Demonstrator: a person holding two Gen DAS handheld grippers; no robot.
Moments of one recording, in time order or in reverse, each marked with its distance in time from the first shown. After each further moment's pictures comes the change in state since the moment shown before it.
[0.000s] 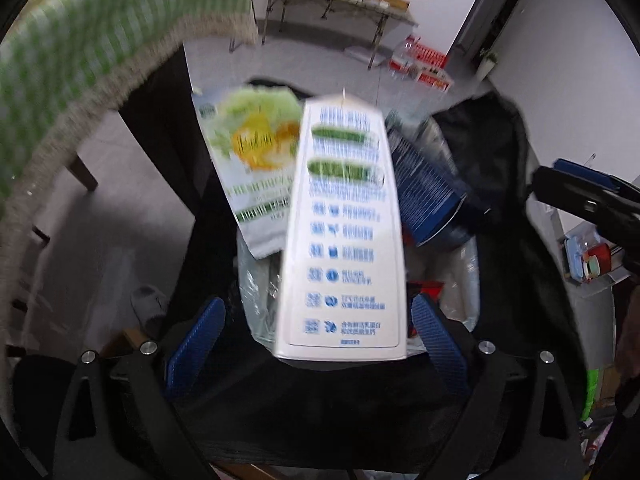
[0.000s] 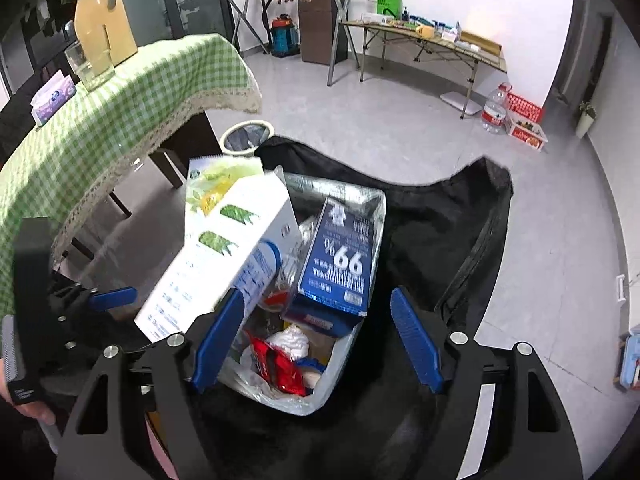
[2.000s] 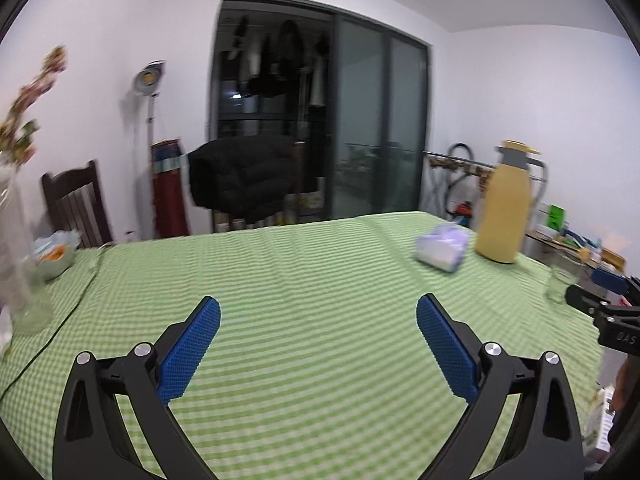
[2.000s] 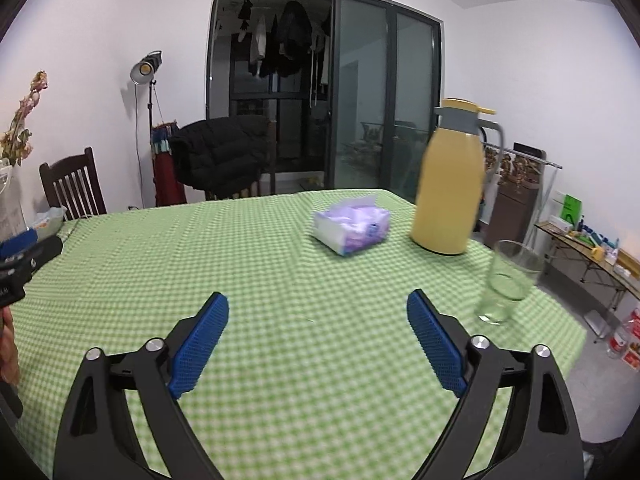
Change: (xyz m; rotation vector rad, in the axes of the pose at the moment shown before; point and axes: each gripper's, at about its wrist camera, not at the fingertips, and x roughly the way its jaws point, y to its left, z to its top) left arm -0.455 0.359 -0.181 -0.537 -0.783 0.814; right arm -0.119 0.490 0.093 -0.435 -0.521 0.471
